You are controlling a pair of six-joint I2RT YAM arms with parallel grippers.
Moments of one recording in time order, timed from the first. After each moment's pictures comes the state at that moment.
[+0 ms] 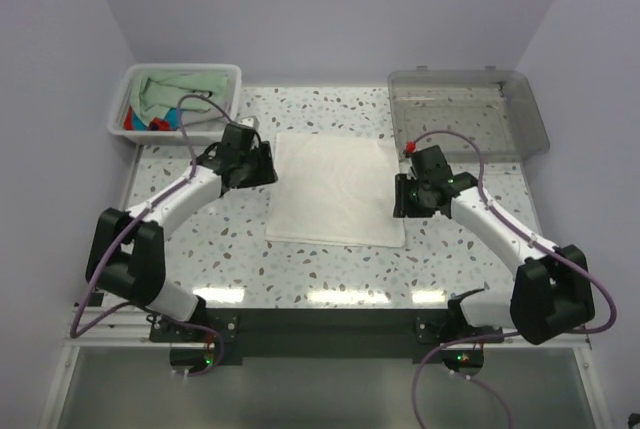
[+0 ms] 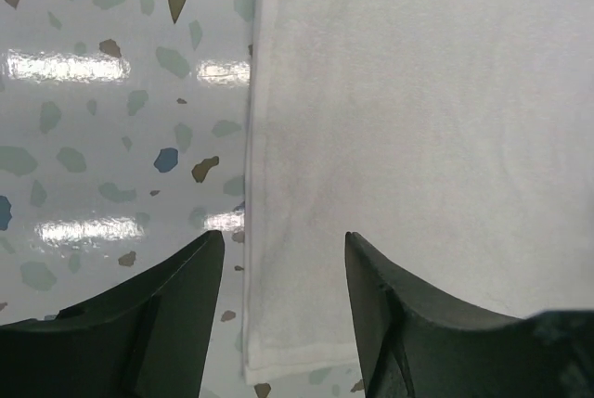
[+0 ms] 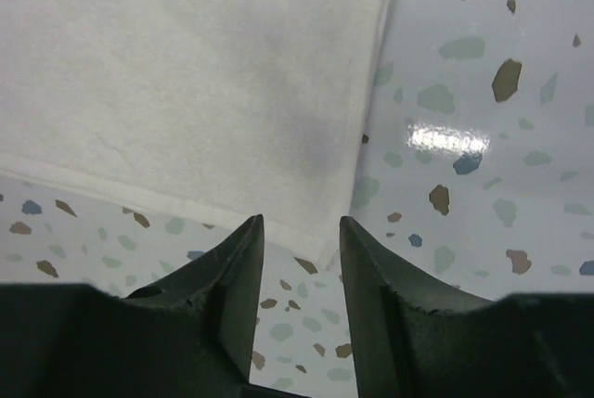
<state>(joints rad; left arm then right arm) -0.35 1.54 1.01 -0.35 -0.01 -0.49 0.36 1.31 0.87 -0.65 -0.02 0.34</state>
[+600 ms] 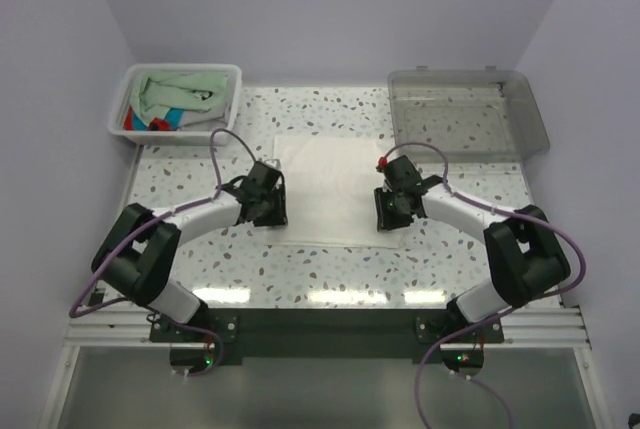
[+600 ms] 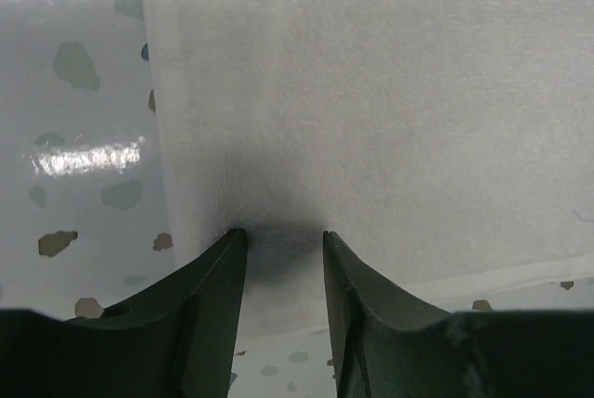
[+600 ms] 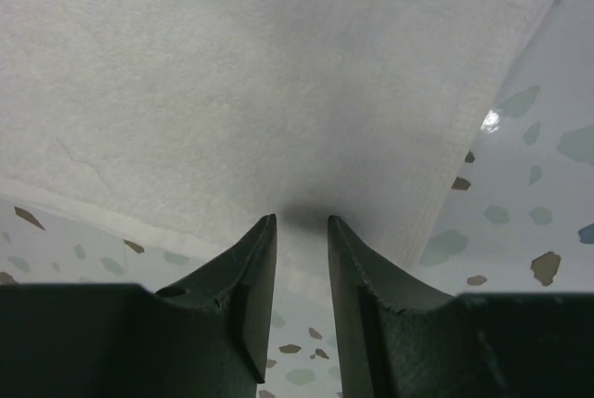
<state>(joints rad) -0.54 1.56 0.82 -0.31 -0.03 -0.56 0.48 1.52 0.86 -0.50 -0.04 0.35</state>
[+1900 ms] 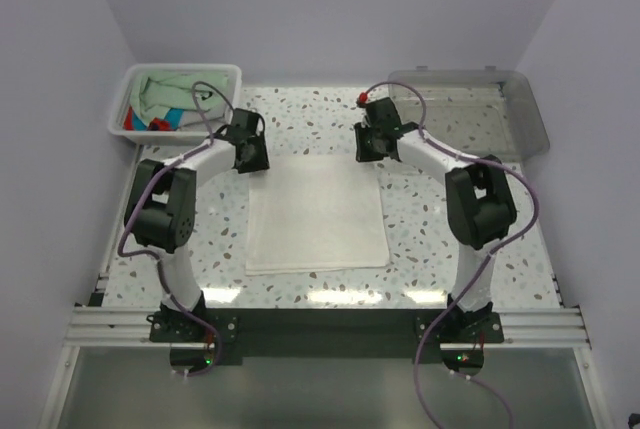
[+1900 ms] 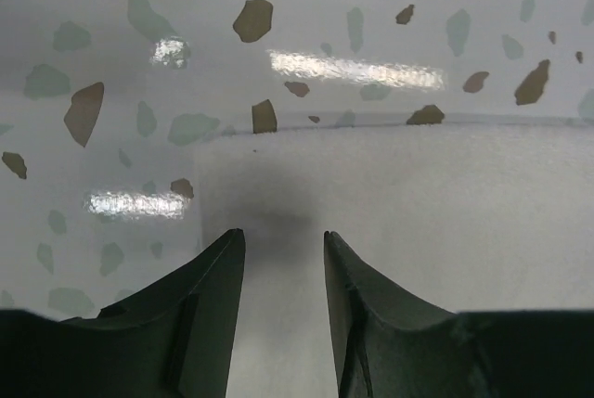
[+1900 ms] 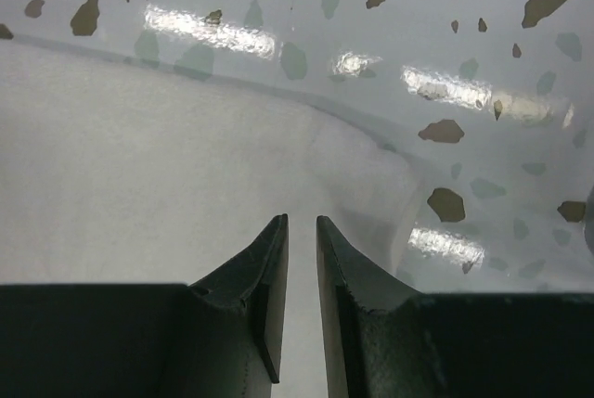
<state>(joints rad) -0.27 1.84 1.23 -0.33 -0.09 -0.42 0.42 1.92 1.43 -0.39 -0.02 0.25</state>
